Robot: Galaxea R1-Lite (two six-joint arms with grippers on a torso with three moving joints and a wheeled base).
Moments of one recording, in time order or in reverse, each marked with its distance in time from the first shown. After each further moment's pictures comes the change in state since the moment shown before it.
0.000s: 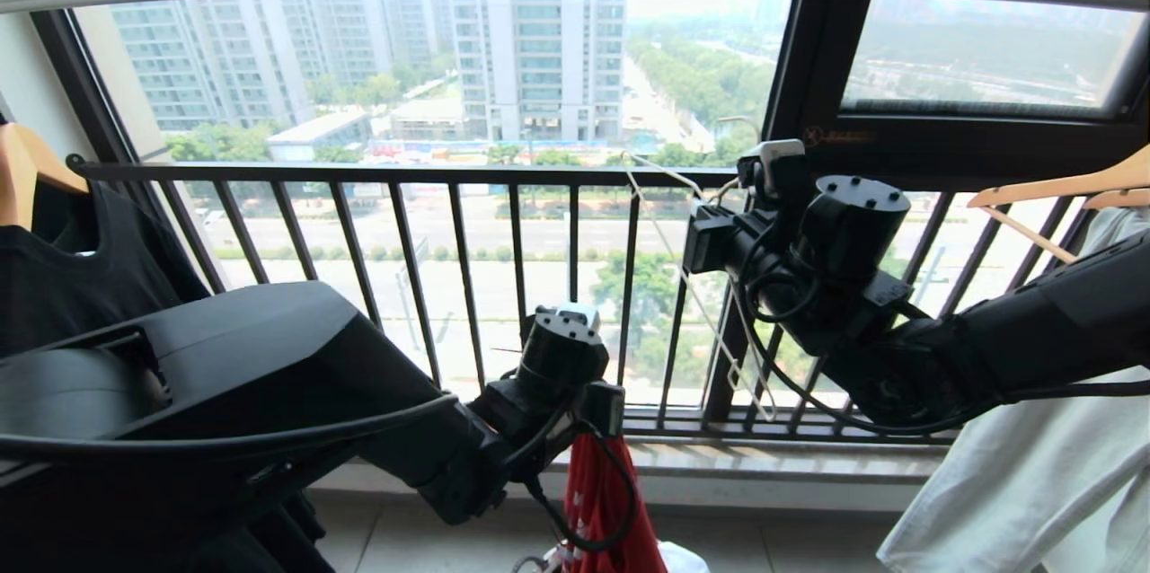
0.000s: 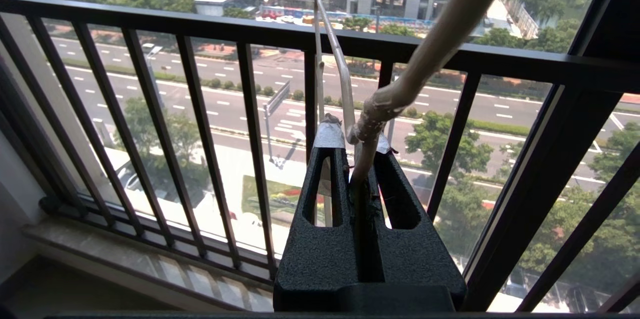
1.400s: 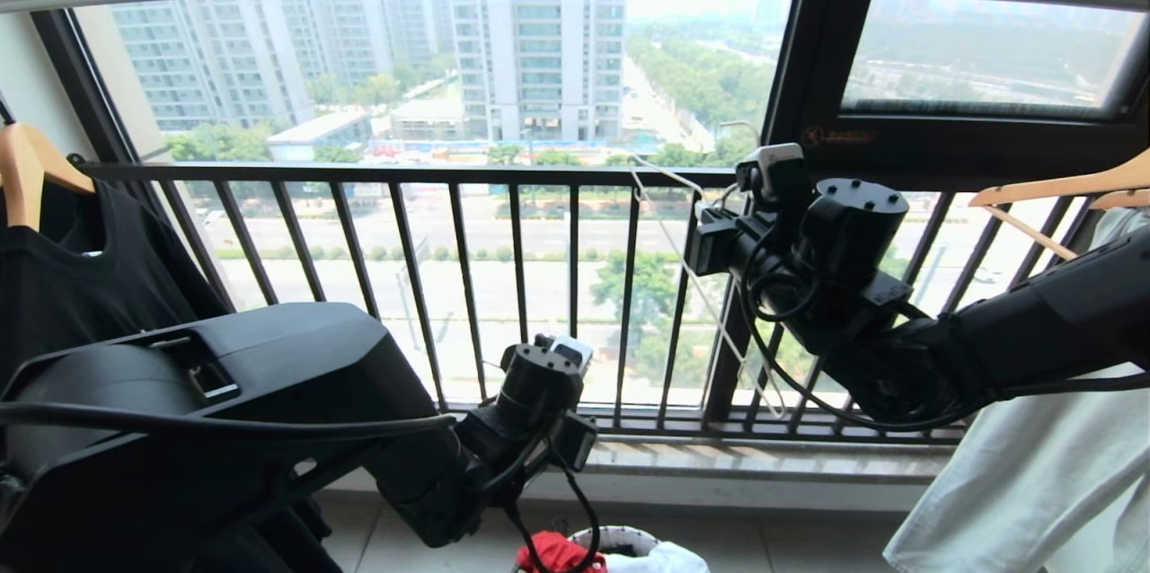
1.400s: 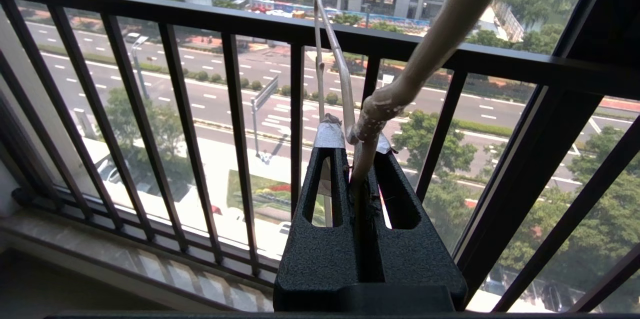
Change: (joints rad) left arm 0.038 0.040 0.110 -0.086 0.025 0.245; right arm -0.024 0.014 -0.003 0.000 0.002 -0.037
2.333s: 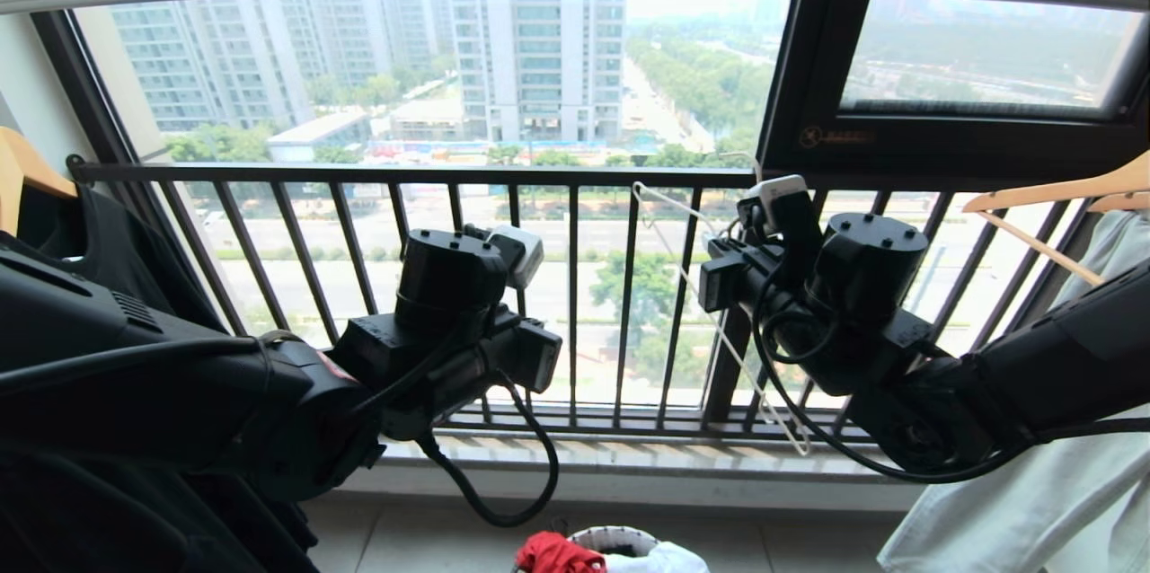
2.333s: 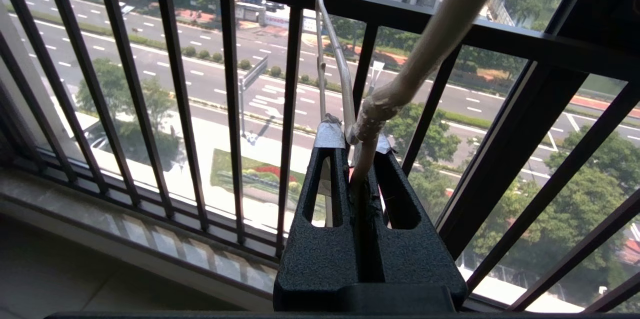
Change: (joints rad) left arm 0.047 -0.404 0.008 0.224 -0.039 0.004; right arm 0.040 -0.052 0.176 -0.071 -0.032 -0.058
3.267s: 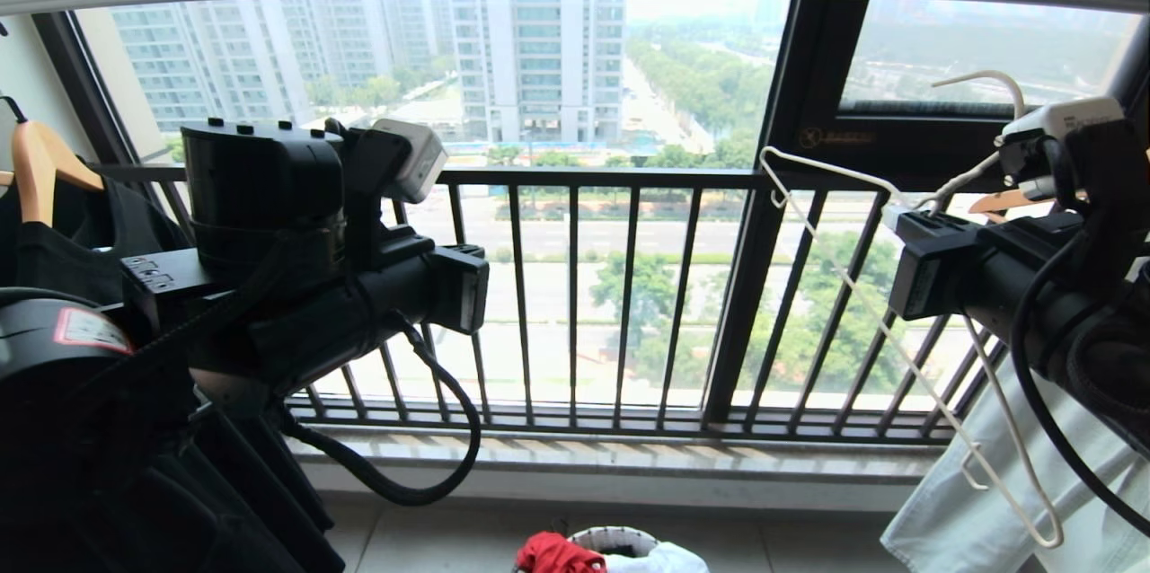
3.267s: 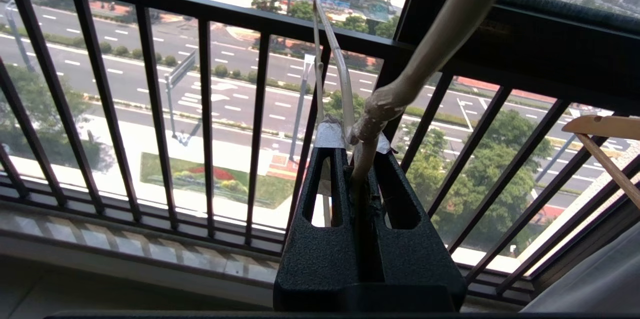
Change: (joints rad) left arm 0.035 -0.293 0.024 0.092 0.001 0.009; right arm 0.003 -0.605 0.225 0.377 -0.201 -0.061
